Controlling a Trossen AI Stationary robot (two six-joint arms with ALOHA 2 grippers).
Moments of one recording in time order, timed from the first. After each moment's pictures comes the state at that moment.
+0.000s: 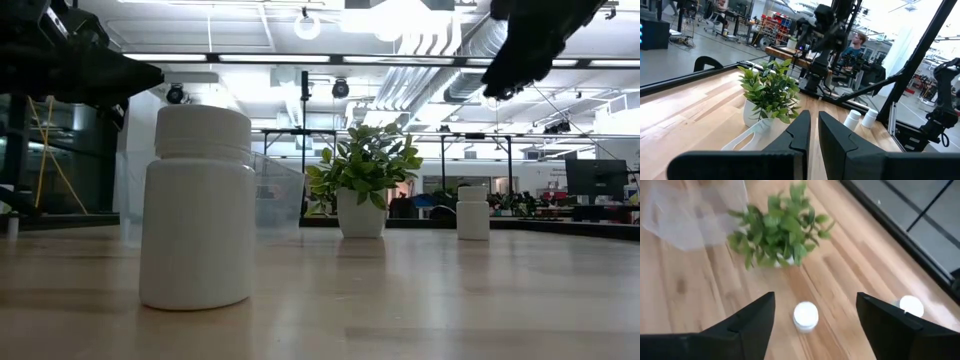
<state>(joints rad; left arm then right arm) -0.12 0.01 0.01 0.05 -0.27 -0.32 -0.08 0.80 0.81 -0.77 0.28 0.29</state>
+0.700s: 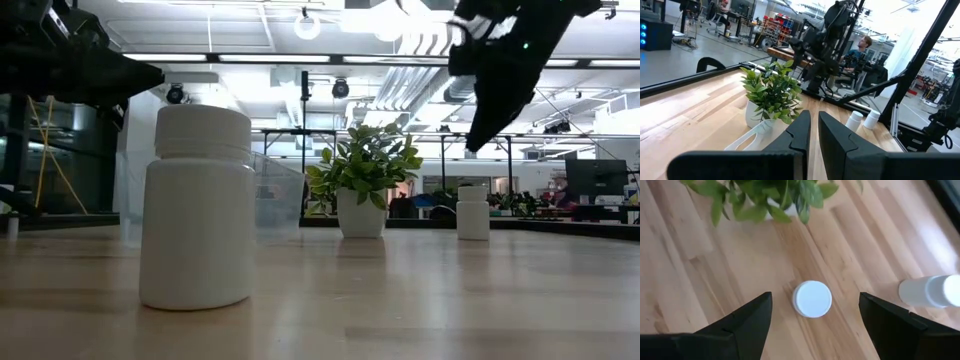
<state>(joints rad) -0.12 0.01 0.01 0.06 -0.28 -0.32 -0.10 1.17 0.81 -0.73 0.26 0.31</state>
